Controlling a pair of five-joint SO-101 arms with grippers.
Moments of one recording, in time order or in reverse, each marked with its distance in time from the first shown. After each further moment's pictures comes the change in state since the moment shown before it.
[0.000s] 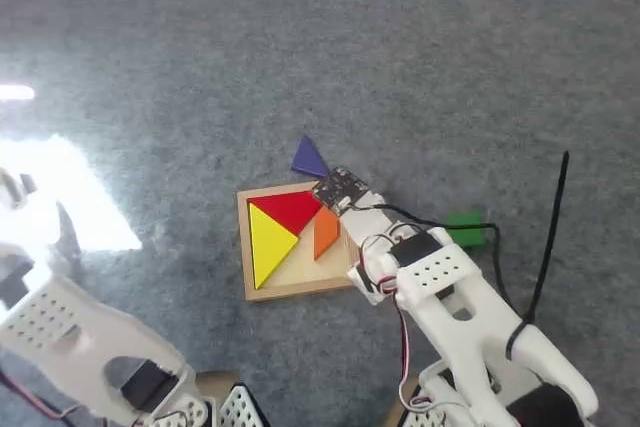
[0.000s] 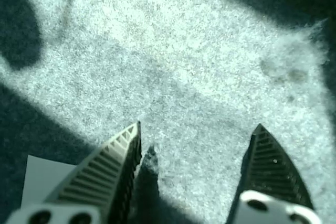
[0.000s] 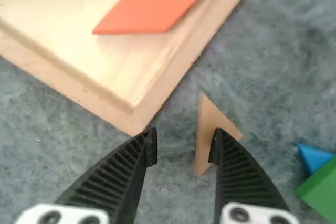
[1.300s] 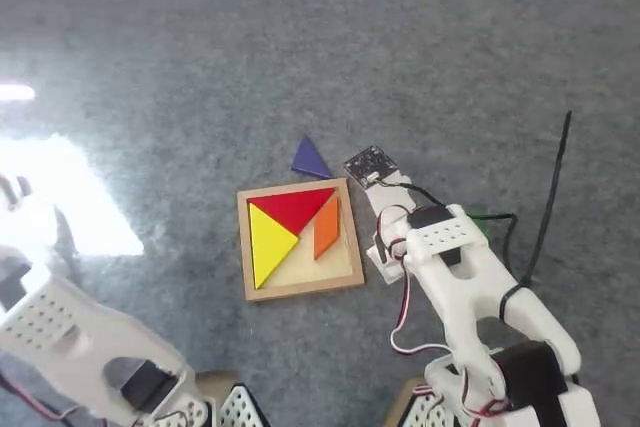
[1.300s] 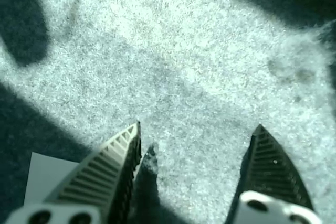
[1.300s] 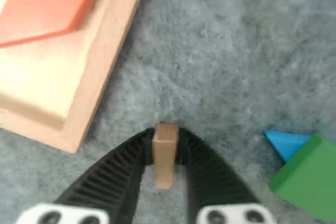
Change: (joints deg) left arm -0.5 0.0 0.0 0.0 0.0; right arm 9.1 13.5 -6.5 -1.4 0.4
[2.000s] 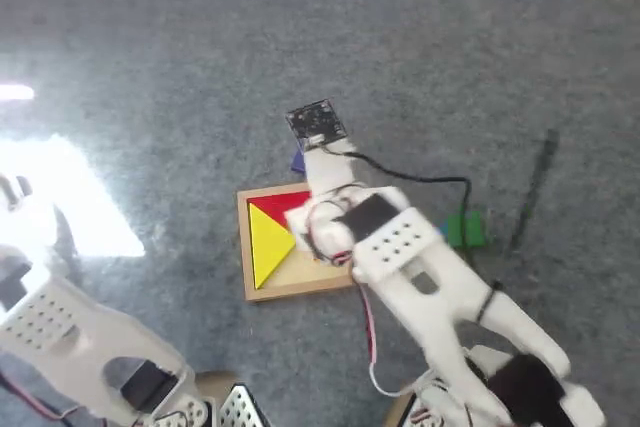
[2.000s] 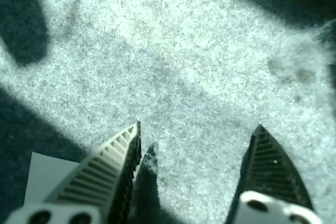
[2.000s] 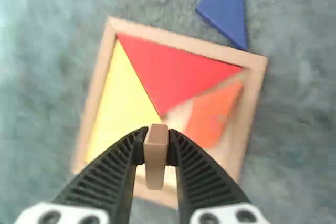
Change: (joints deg) left arm 0.0 0.0 0.0 0.0 0.0; right arm -20.6 -0.5 -19.4 1.4 -36.5
